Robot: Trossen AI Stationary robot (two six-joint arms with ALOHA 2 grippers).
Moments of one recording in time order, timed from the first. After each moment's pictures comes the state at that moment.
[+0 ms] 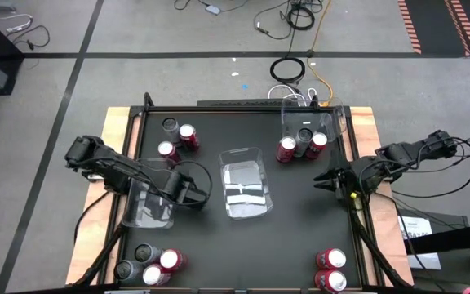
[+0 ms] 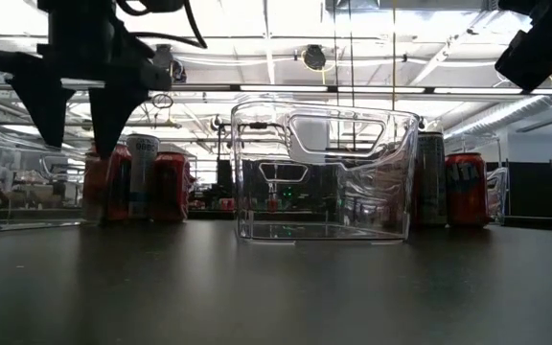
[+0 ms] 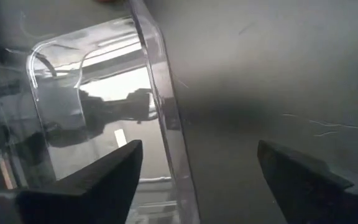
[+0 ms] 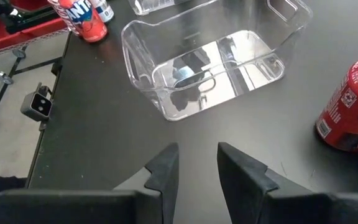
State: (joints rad) left arm -0.29 1.61 1.15 -1.26 -0.16 -1.64; right arm 0.37 0.51 0.66 -0.79 0.23 0.53
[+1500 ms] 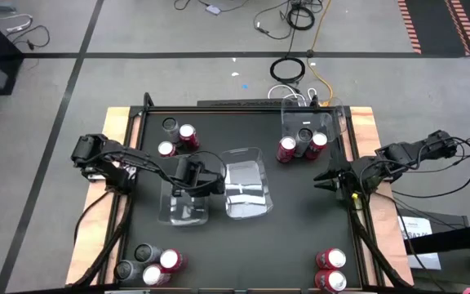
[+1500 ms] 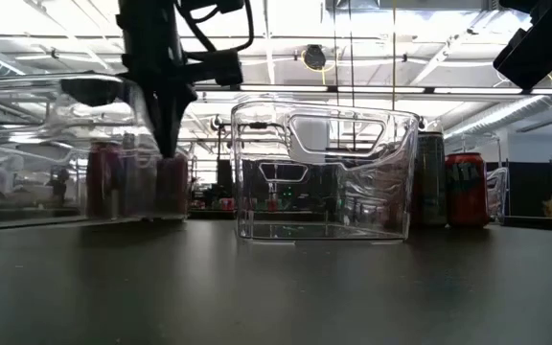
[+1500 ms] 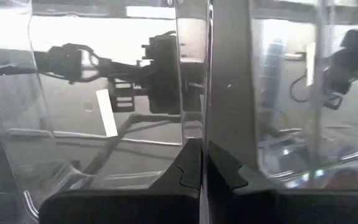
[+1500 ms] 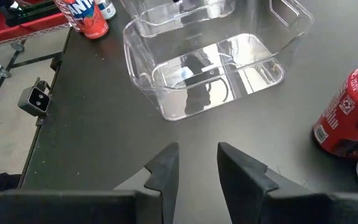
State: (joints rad) left arm -0.14 1.65 1.21 -0.91 -0.06 -1.72; right arm 0.37 0.51 0.66 -0.79 0.23 0.49
